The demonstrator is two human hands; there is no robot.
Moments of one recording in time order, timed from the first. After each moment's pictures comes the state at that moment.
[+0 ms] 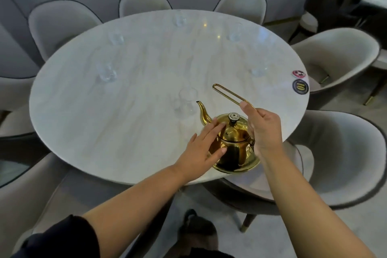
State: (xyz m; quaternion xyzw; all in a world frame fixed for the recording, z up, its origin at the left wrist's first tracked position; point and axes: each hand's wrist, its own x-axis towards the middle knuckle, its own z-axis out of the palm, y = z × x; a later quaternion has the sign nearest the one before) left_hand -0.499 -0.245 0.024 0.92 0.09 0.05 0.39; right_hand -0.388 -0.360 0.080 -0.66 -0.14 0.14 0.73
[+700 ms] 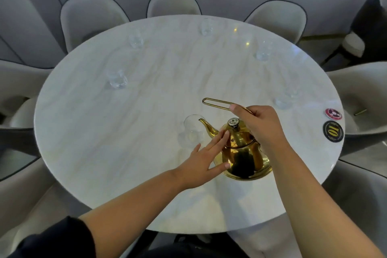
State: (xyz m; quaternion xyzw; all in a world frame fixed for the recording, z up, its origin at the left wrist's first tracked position) left_hand -0.403 -0.183 0.020 0.92 0.13 -0.02 0.37; right_hand -0.258 -0.265 0.102 -0.75 -0.31 0.20 0.55
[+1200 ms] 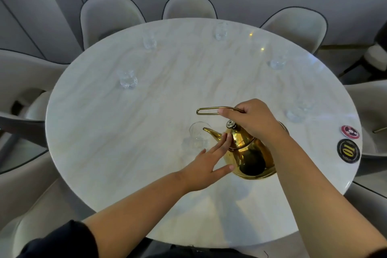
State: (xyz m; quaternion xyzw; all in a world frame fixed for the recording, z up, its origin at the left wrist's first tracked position) left_hand -0.388 -0.173 0.028 0.90 0.16 -0.02 0.41; right_hand -0.237 -0.217 0.124 -0.80 -0.45 0.21 0.33
